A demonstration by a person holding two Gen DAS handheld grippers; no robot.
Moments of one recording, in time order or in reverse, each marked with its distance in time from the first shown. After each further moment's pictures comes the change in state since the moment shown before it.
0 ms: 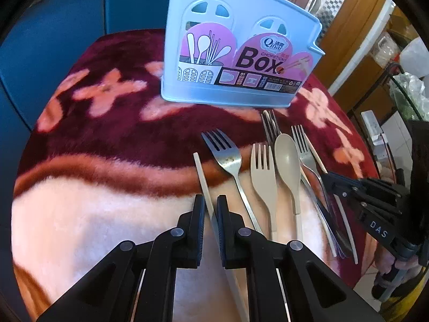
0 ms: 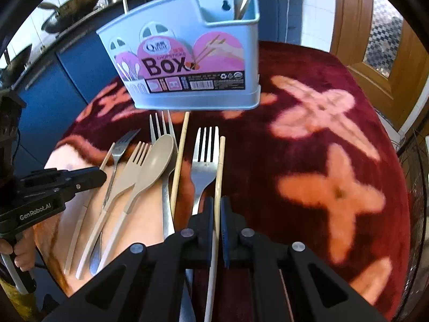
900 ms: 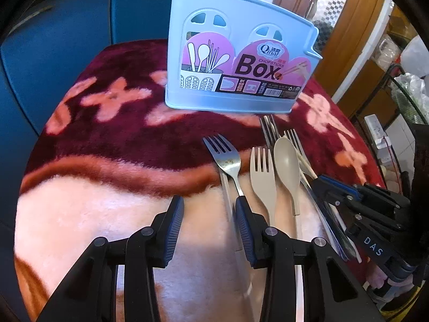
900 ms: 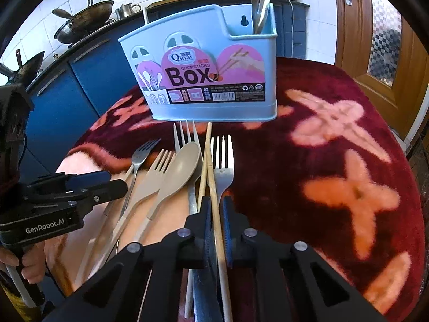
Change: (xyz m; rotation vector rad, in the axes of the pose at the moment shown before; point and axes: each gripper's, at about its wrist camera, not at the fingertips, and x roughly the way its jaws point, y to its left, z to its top) left arm -0.006 -0.007 -0.010 0.002 -0.073 0.048; right arm -0.005 0.015 -0.019 0.012 -0.165 0.043
